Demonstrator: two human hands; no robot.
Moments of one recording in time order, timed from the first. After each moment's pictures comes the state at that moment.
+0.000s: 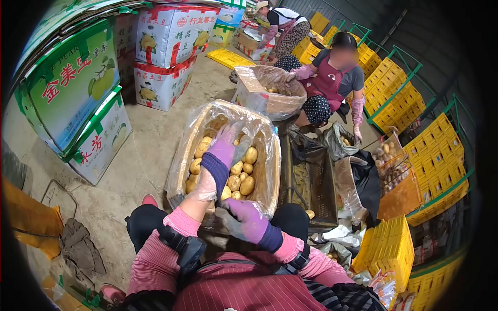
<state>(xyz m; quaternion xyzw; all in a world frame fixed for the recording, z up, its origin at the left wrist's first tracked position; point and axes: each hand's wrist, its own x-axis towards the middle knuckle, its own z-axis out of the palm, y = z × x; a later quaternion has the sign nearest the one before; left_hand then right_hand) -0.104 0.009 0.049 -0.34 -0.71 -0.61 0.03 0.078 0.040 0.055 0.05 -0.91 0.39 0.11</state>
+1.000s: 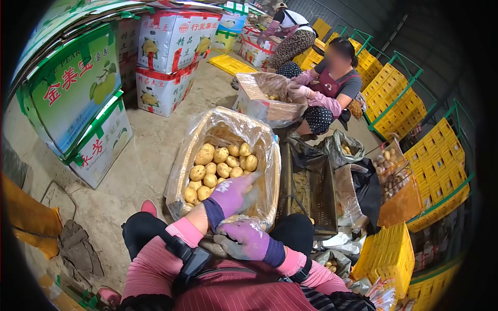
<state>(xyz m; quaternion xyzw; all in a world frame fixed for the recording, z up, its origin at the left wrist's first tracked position) -0.056 -0.004 0.017 -0.51 -0.77 -0.37 -0.10 0.094 0.043 0.064 0.18 -0.91 0.38 0.08</state>
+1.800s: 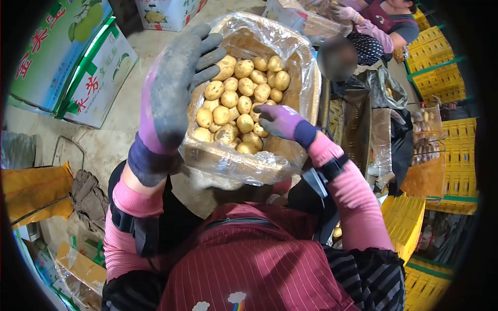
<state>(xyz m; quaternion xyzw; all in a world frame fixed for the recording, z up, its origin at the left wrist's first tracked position) -0.100 -0.066 0.059 -0.25 -0.54 -0.80 -0.12 -0.014 0.202 -0.060 -0.02 -0.95 0.28 -0.17</state>
